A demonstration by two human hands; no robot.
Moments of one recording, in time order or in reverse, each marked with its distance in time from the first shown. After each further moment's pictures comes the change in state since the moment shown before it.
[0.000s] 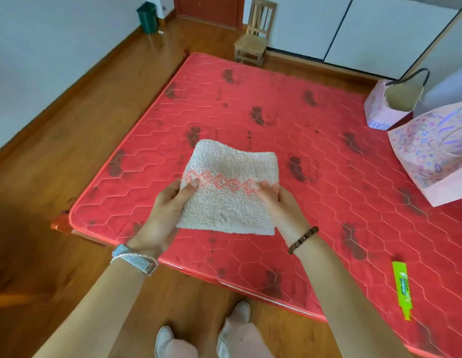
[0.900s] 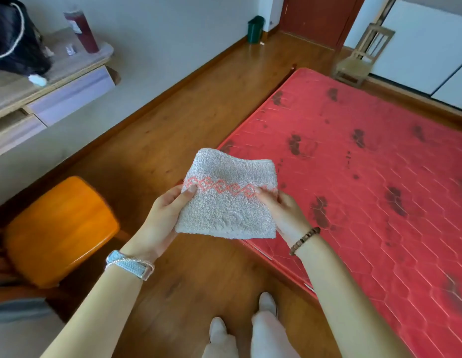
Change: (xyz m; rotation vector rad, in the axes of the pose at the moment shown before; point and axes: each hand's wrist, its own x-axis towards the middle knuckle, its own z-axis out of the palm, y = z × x) left_hand -0.166 0.045 -0.321 -0.137 0.237 0.023; right_hand -0.073 -0.051 0.322 -0.024 -0.308 -0.058
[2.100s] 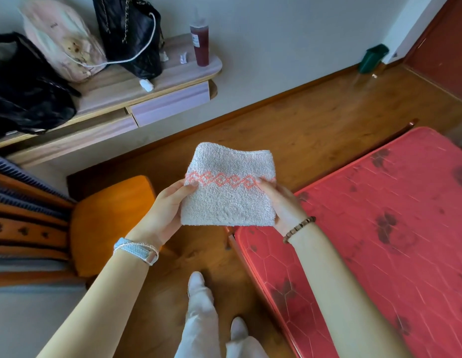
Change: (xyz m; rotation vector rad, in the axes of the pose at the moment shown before) left_hand 0.159 0.124 -0.175 -0.243 0.307 0.084; right_hand 0.280 -0.119 0.194 0.233 -0.448 0.180
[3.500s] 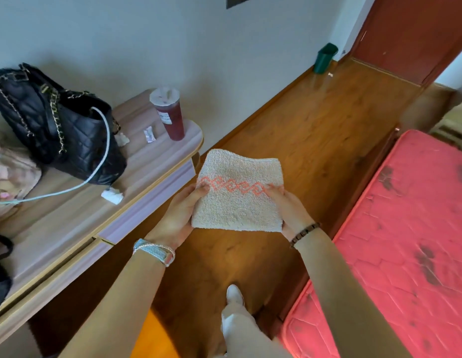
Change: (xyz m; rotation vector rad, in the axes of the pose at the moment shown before) left_hand 0.393 0.219 -0.047 0.139 -0.238 -0.100; right_hand 0.335 -0.153 0.078 0.114 0.250 -0.033
